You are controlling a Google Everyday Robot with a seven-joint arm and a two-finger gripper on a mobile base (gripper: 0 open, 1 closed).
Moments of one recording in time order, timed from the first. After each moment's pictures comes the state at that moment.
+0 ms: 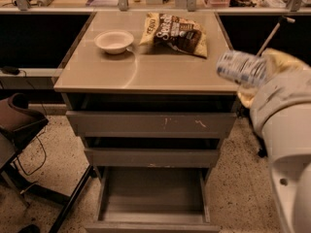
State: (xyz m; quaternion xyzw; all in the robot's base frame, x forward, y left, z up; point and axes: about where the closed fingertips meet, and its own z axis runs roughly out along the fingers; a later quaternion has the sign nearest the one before) arm 0.445 -0.195 1.015 -0.39 0.61 -0.47 0.51
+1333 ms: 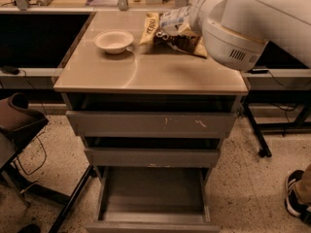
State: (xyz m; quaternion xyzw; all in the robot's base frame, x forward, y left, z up) arm 0.697 -0.111 1.023 -0.48 0.61 -0.32 0.55
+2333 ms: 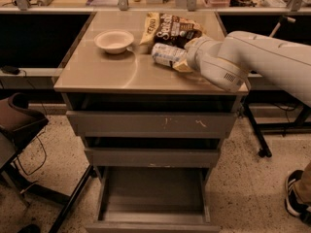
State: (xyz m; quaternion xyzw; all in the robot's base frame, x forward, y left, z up) arm 0.745 -0.117 0.864 -0.46 0.70 -0.18 0.52
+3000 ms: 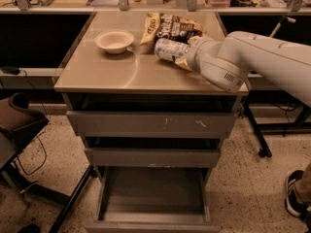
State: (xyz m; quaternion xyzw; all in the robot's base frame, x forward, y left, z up) arm 0.745 -0.117 0.864 -0.46 0.70 -0.18 0.52
